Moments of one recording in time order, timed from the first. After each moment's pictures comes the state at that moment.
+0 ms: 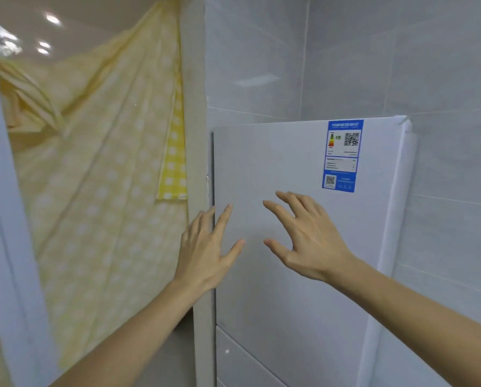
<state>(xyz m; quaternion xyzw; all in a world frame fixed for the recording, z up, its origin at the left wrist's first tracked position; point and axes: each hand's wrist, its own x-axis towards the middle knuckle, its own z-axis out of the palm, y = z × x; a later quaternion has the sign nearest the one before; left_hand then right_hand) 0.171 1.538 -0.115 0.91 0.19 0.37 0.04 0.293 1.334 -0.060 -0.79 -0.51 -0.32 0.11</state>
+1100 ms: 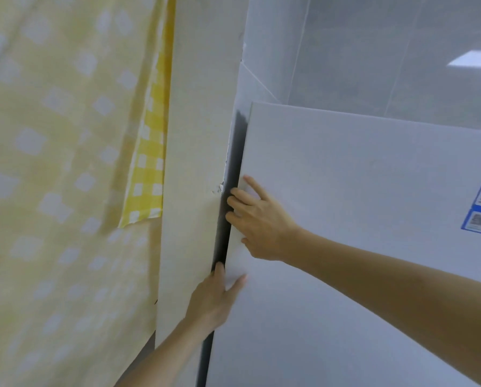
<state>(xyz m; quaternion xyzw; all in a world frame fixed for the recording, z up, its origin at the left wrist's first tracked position) 0.372 1.795 -0.231 0.90 0.10 0.13 0.40 0.403 1.672 -0.041 -0.75 -0.44 -0.37 -0.33</state>
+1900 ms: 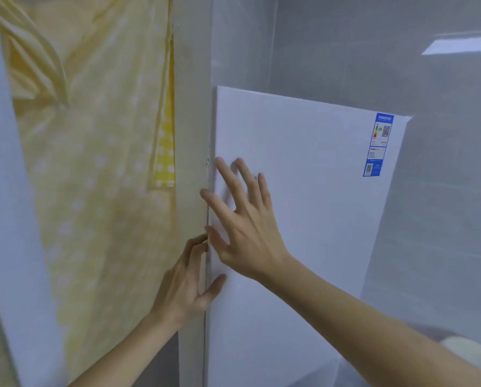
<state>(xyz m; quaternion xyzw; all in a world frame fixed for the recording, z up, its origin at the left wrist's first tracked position) 0.050 1.688 -0.193 0.87 -0.09 0.41 0.24 0.090 1.528 -0.074 -0.76 -0.44 -0.47 0.12</state>
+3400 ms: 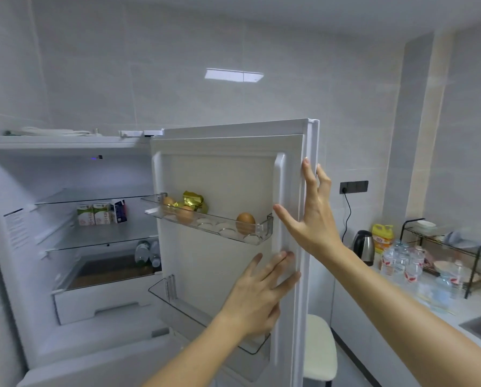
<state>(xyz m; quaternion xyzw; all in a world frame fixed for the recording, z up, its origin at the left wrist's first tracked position) 0.030 1.231 -0.183 0.77 -0.53 0.34 -0.02 -0.015 1.064 -0.060 -0.81 -0.05 -0.52 0.25</state>
